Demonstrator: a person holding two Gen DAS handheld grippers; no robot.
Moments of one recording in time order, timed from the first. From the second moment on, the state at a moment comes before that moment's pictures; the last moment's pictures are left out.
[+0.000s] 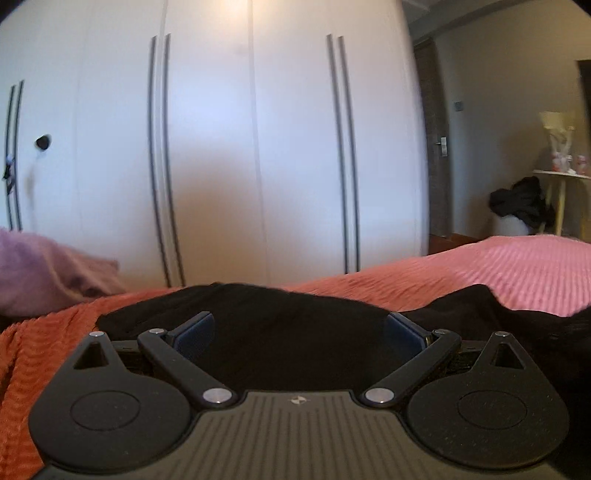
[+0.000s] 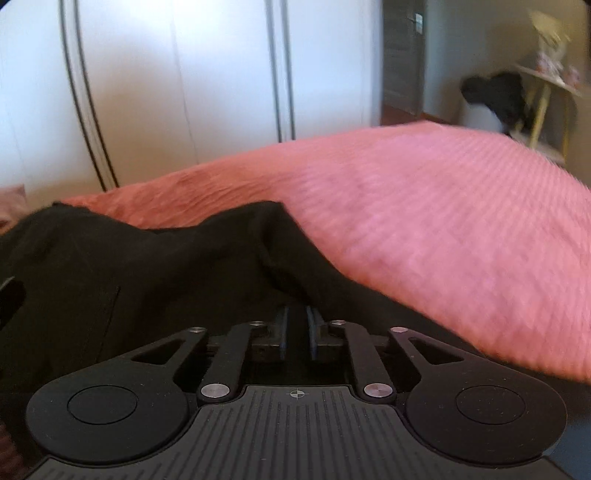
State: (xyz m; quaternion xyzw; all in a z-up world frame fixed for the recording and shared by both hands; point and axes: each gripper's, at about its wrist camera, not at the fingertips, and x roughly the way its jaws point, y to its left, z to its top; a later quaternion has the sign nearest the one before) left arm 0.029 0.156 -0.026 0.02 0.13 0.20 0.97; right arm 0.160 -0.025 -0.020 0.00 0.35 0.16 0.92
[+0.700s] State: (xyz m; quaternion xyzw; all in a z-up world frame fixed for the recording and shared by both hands) left arm 0.039 0.113 0.008 0.09 0.15 0.23 0.96; right arm 0.039 -0.463 -0.053 0.30 0.32 -0.02 0.90
